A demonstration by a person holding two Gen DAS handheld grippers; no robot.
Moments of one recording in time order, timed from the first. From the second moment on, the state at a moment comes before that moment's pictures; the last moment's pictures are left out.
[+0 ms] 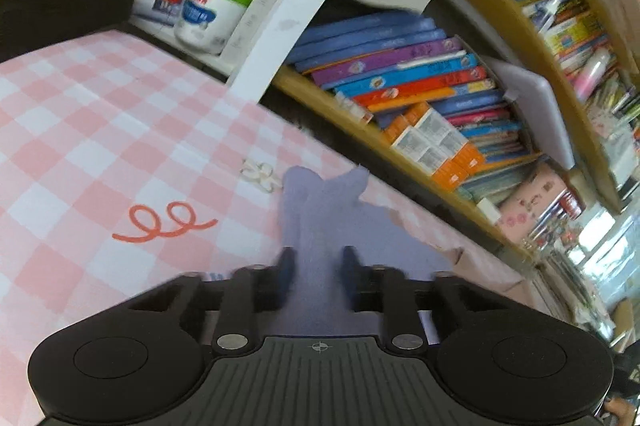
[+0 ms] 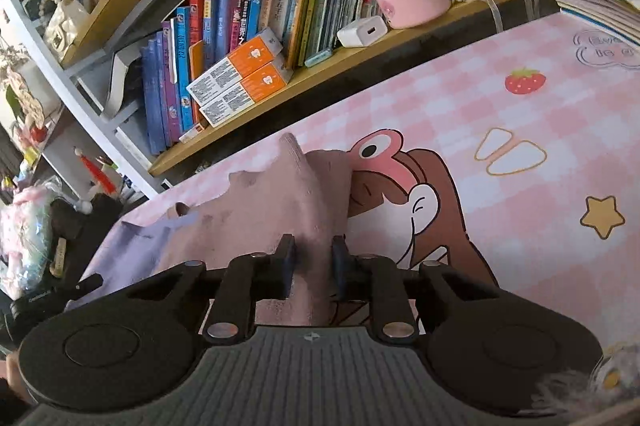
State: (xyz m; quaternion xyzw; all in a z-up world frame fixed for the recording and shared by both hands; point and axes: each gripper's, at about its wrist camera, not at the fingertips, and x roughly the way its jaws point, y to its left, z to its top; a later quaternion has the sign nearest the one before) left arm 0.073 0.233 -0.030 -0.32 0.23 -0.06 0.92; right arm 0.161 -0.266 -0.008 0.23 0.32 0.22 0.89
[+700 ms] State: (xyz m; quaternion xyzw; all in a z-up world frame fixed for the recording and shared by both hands) left arm 0.070 0.244 -0.038 -0.35 0.24 -0.03 0.91; right arm 0.157 -0.252 -0.009 0.21 0.34 0.24 0.88
